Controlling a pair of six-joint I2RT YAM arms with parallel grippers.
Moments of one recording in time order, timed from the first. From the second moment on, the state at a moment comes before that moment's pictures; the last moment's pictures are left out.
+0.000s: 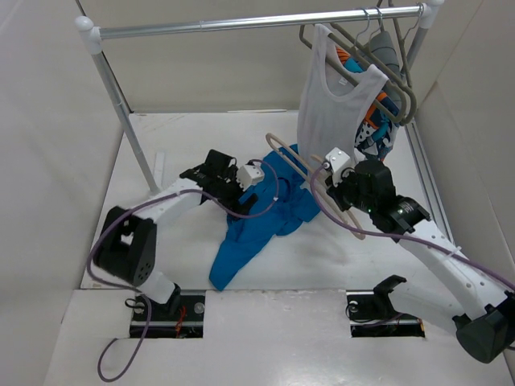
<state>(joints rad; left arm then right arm) -0.46 1.47 0.97 -0.49 0.39 0.49 0.52 0.98 0.91 -0.47 -0.06 -0.26</state>
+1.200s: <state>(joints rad) -0.56 1.13 0.85 -0.39 0.35 0.42 0.61 0.97 0.96 -0.60 0.03 -0.38</state>
